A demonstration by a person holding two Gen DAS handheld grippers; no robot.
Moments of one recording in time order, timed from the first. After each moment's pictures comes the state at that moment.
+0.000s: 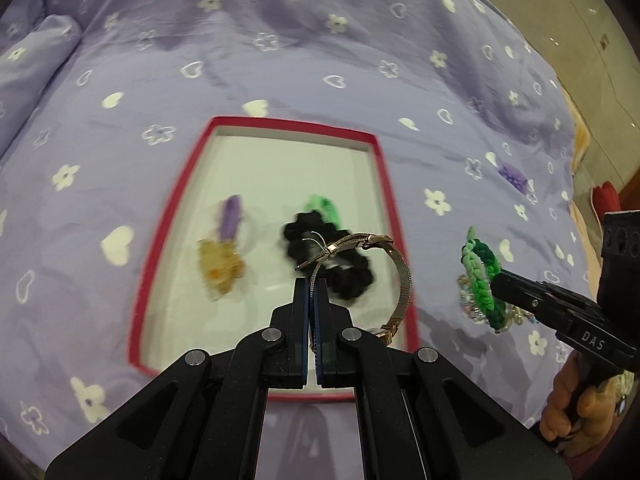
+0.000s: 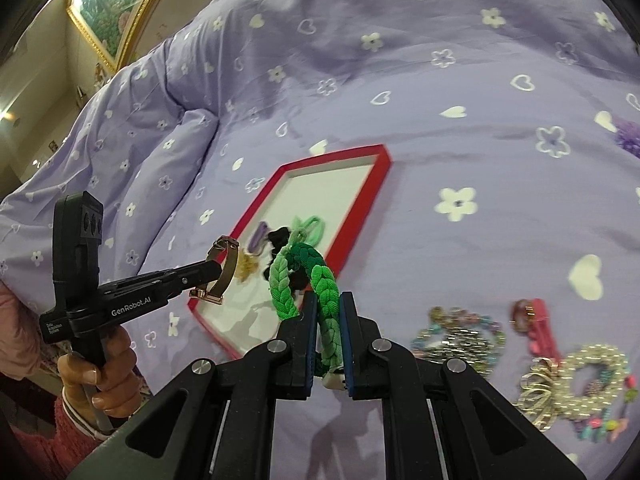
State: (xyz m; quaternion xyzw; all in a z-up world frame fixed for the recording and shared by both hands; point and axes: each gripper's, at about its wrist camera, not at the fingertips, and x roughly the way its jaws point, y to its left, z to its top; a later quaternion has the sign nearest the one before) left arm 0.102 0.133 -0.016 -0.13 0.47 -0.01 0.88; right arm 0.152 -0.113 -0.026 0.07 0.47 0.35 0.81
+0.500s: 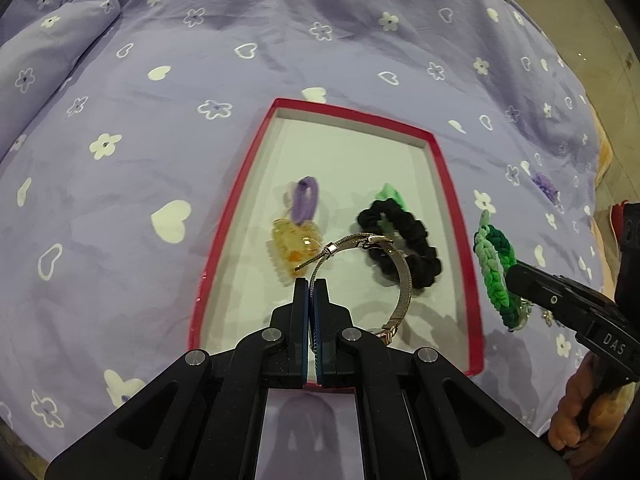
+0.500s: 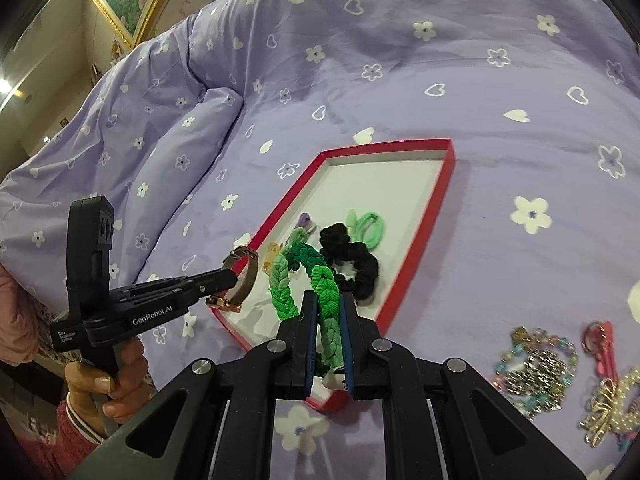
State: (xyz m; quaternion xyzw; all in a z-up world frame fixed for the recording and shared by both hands) left arm 0.091 0.177 -0.037 -0.14 0.48 0.03 0.87; right arm 0.147 -0.051 -0.031 0.05 0.47 0.37 0.80
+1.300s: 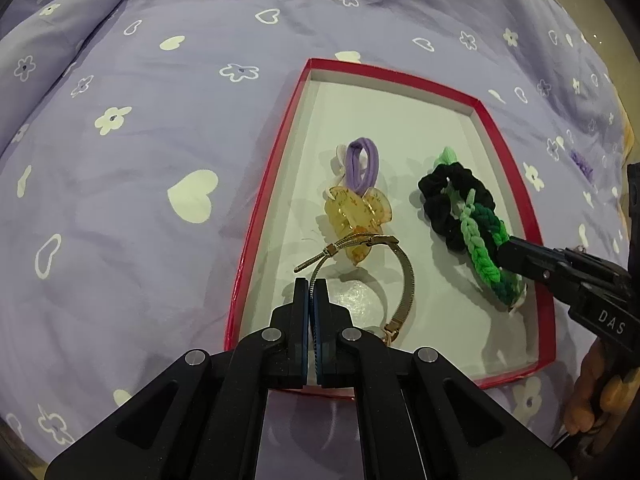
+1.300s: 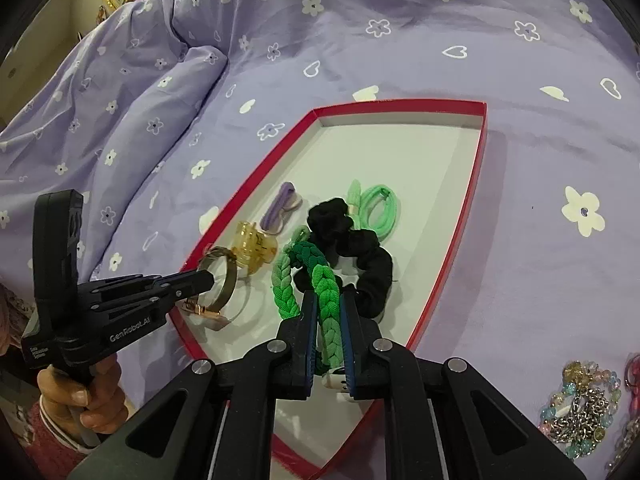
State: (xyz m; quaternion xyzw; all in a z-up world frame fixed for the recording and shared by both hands) left arm 0.099 0.192 -0.076 -0.11 0.51 0.05 0.85; right arm 0.166 -0.007 -0.079 0.00 0.51 0.35 0.79
